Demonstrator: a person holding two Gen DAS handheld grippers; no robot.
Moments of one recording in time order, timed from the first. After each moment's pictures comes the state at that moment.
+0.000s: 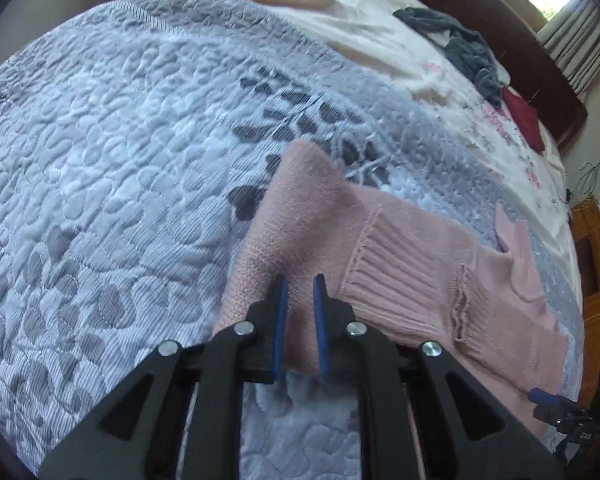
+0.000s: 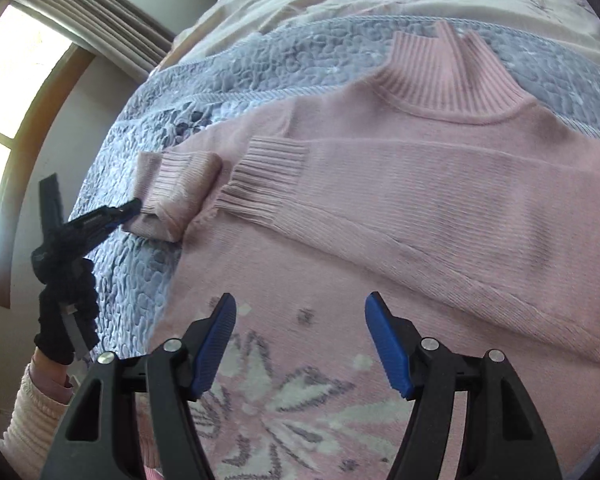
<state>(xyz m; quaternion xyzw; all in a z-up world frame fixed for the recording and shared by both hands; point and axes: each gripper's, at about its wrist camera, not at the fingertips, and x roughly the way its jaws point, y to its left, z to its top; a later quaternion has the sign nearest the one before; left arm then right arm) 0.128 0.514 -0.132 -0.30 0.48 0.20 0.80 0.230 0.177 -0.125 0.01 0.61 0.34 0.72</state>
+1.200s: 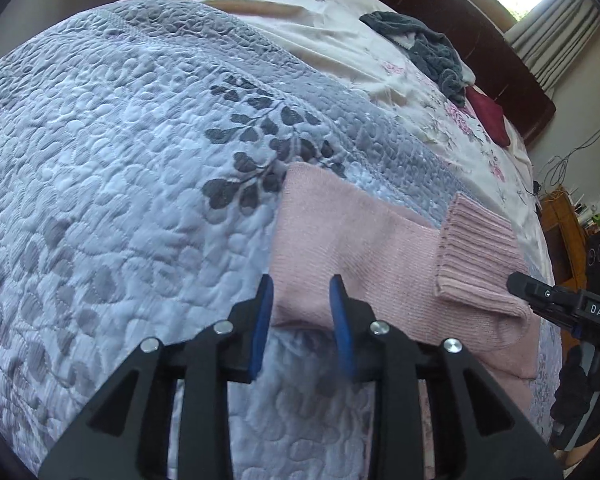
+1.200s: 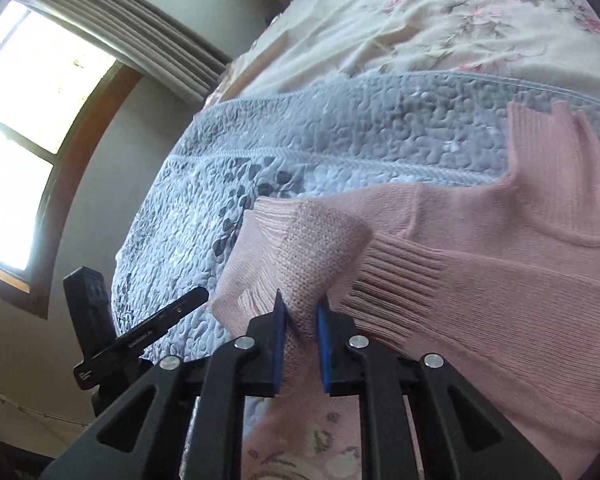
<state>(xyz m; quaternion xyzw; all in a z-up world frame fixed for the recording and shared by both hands) 0.106 0.491 -0.097 -0.31 0.44 0.13 0.83 0.270 0.255 -0.081 0.08 0.57 0.41 0.71</state>
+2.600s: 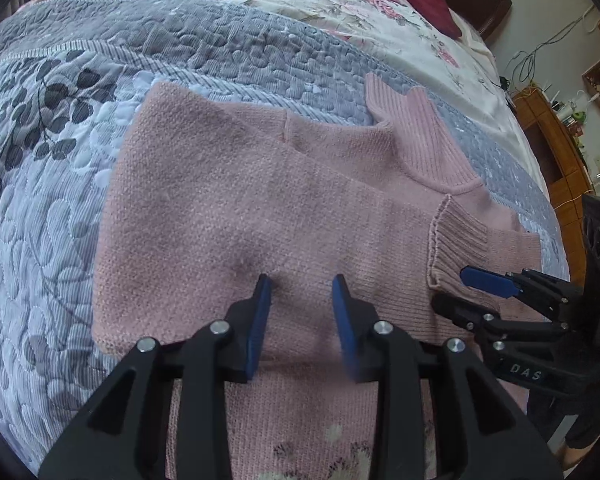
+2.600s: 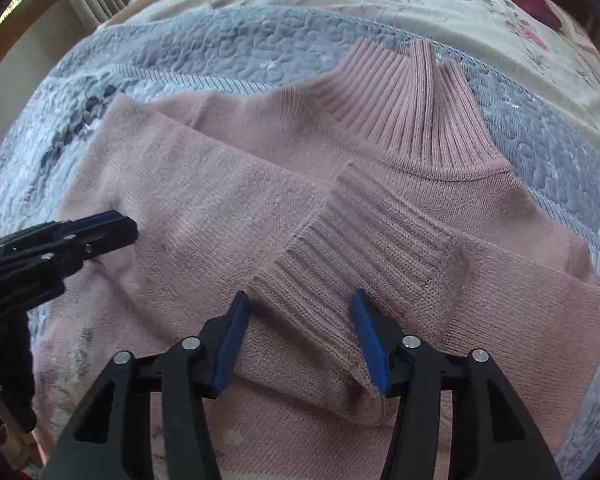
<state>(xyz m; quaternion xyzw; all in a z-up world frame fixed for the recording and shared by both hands) 0.224 0.348 -0.150 -0.24 0.54 0.01 0.81 0.277 0.183 -0.163 -0.16 0.59 0.25 0.75</state>
